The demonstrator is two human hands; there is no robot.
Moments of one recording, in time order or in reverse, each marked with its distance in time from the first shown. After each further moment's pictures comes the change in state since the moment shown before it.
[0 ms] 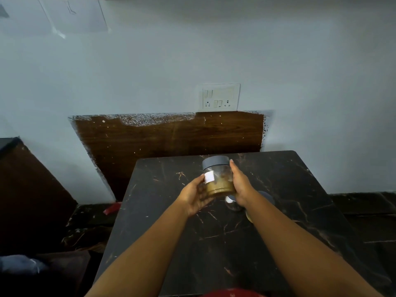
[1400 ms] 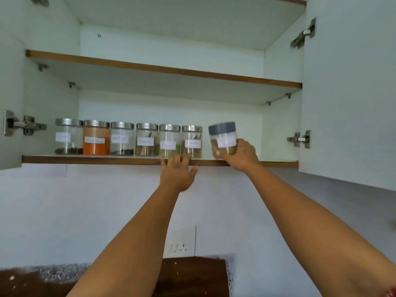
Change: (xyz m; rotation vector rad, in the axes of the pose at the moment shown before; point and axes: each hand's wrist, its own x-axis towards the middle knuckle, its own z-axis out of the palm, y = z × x) left_hand 0.024 0.361 0.298 1.632 0.661 1.445; right_hand -0.039 -0.497 -0.030 -0.963 0.649 -1.081
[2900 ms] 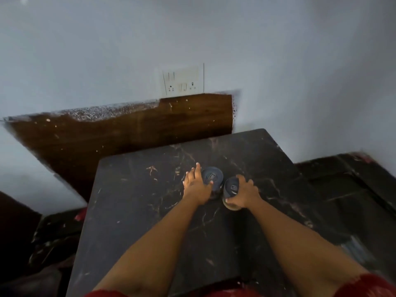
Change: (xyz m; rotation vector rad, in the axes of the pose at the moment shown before) left_hand -0.457 -0.003 0.138 -0.481 -0.941 -0.510; right_hand -0.487 0.196 0.186 -0.379 -0.905 0.682
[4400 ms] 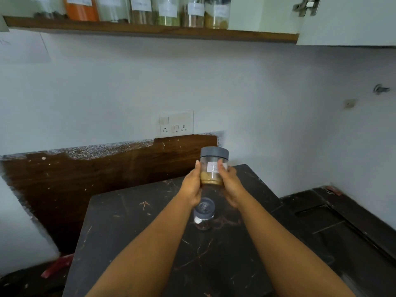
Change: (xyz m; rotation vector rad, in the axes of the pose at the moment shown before) left_hand -0.025 0.065 -0.087 -1.278 -0.211 0.048; right_hand -0.099 -0.095 -0.086 1.267 0.047 -0.358
